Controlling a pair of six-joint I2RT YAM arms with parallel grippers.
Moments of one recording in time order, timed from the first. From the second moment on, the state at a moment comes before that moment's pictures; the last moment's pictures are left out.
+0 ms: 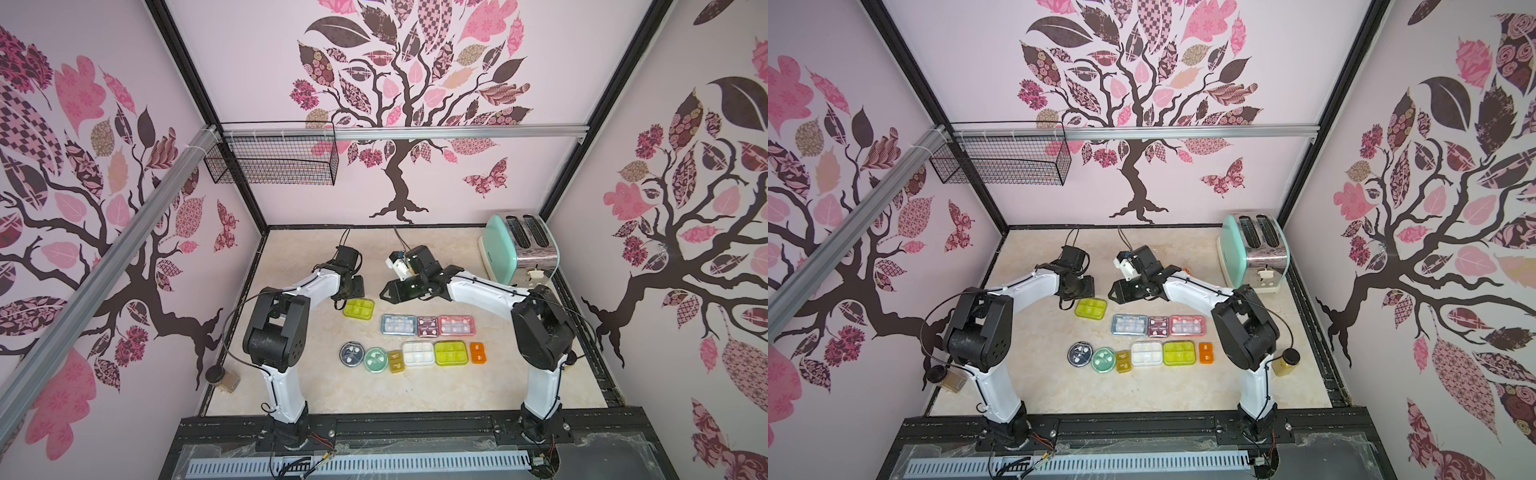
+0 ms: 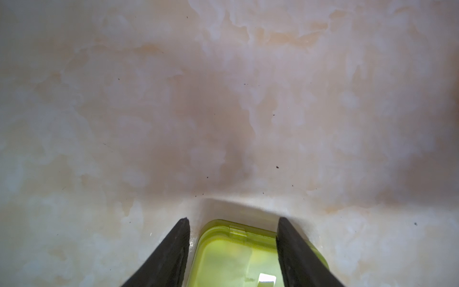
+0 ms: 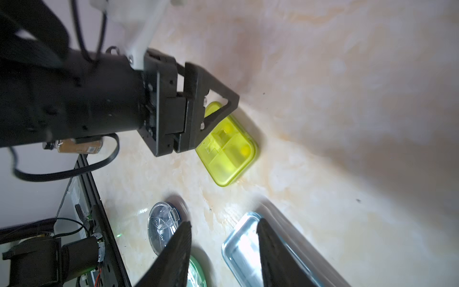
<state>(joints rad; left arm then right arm) -0.29 1.87 1.24 -0.51 -0.05 -0.37 0.65 1.87 1.36 -0.28 -0.43 0.37</state>
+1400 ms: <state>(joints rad) -0.34 1.69 1.13 -0.50 0.10 -0.46 0.54 1.68 1.23 -0.27 -0.43 0.40</state>
